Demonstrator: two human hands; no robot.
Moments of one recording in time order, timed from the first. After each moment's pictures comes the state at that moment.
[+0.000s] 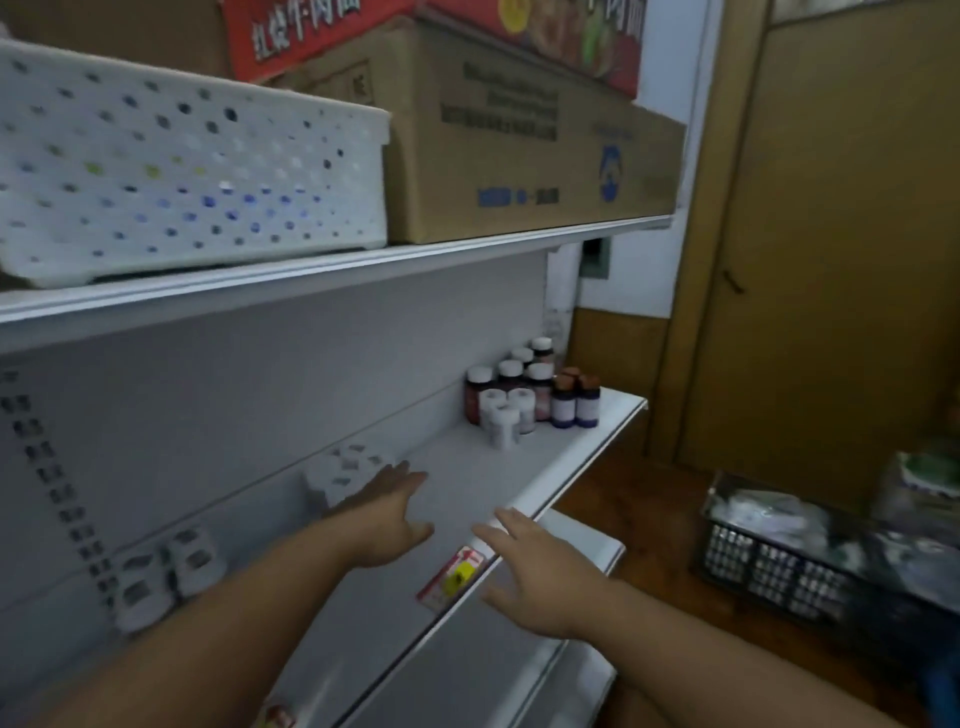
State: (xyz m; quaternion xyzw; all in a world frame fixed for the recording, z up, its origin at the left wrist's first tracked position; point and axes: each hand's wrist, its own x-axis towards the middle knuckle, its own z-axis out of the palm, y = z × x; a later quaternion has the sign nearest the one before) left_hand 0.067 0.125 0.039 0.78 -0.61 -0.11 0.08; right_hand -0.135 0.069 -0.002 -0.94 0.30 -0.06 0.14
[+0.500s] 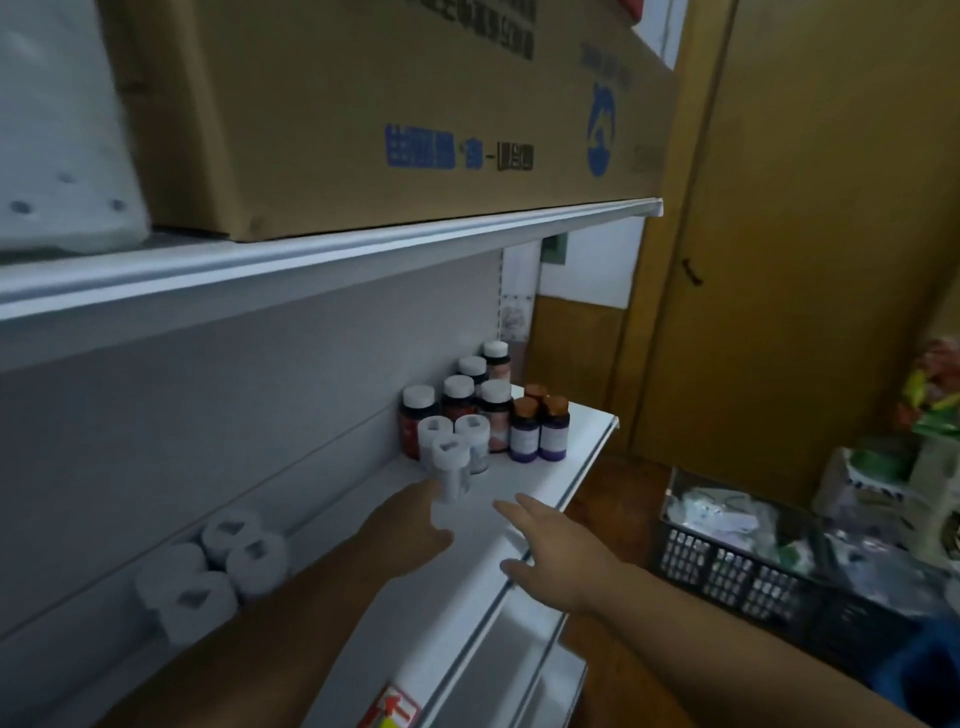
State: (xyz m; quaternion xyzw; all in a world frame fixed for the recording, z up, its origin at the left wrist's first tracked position) left_hand 0.064 -0.079 -0.008 0.75 -0.59 -0.22 0.21; right_hand -0.127 -0.126 -0.018 -0.90 0.40 -0.05 0.18
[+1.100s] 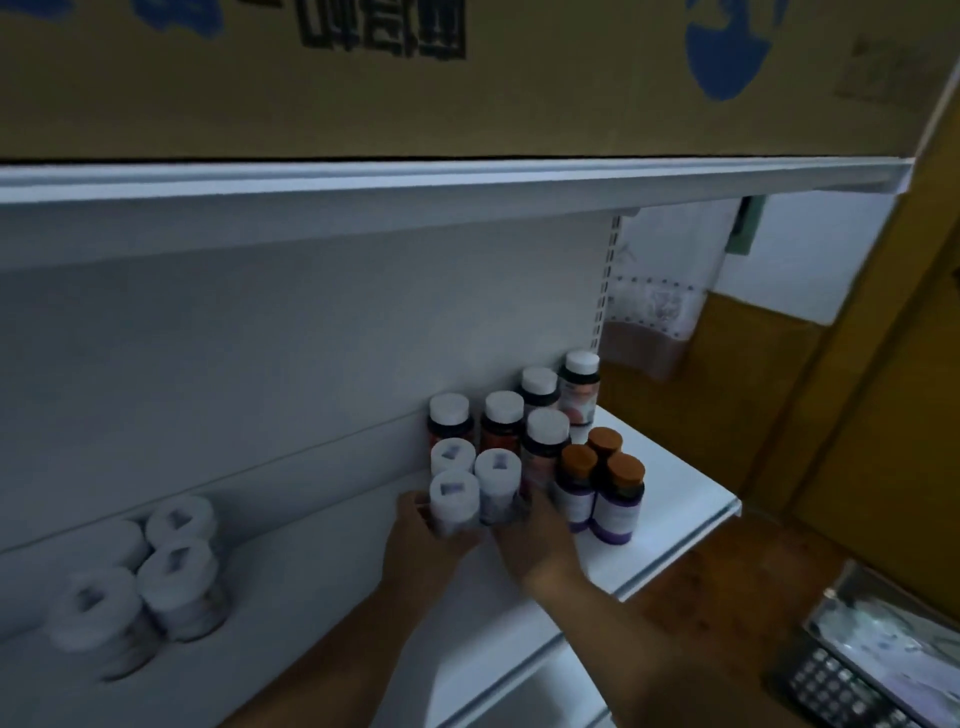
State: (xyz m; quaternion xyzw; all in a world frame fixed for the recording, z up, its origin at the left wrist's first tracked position) left_hand 0.051 -0.204 -0.091 0.77 -0.25 -0.20 0.55; right_hand -0.048 -0.303 -0.079 -0.80 0.40 -0.20 0.41
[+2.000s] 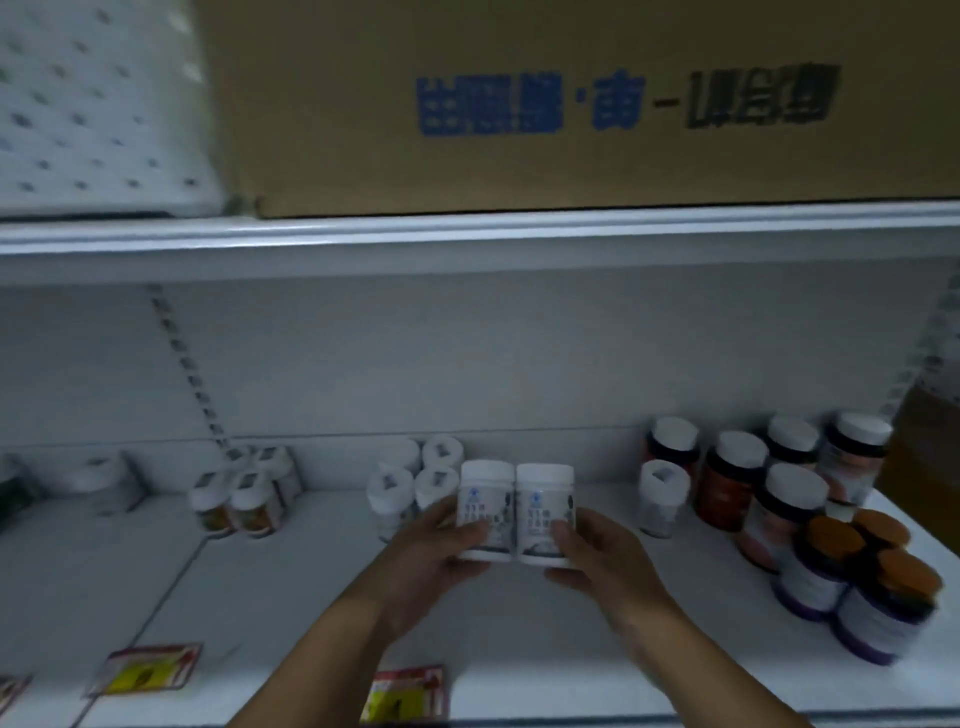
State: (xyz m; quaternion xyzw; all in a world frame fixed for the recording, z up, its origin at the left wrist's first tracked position) left_hand 0.045 -0.014 -0.022 0.61 -0.10 -0.27 0.74; right_hand -0.017 -0.202 -0.038 -0.66 0.12 -0.07 0.74
